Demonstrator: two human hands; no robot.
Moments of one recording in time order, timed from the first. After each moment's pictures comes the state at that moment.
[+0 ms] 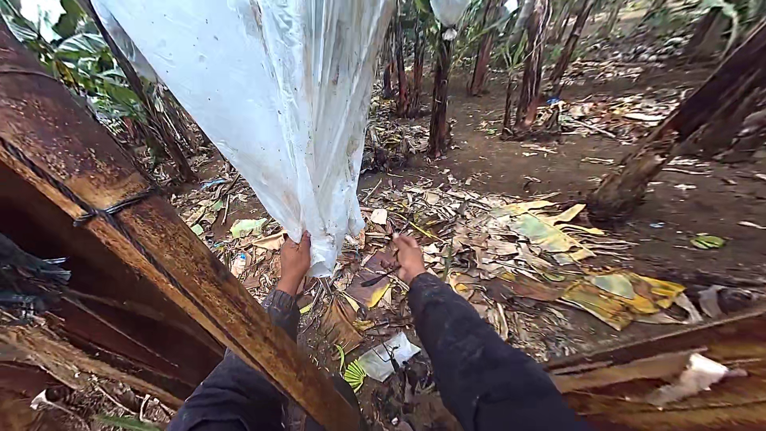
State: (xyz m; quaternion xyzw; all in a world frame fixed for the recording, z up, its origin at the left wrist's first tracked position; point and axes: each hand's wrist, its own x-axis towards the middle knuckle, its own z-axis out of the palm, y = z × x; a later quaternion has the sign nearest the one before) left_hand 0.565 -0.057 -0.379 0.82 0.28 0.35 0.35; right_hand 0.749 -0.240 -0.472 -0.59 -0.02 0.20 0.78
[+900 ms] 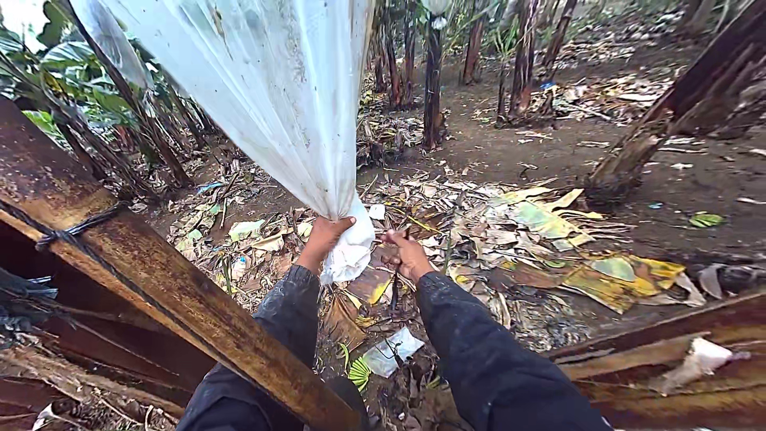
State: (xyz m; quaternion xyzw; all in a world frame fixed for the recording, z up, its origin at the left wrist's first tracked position) left_hand 0.642 -0.099 -0.345 0.77 0.14 0.22 0.58; right_hand 0.753 -0.258 -0.465 -0.49 -0.06 0.29 0.82
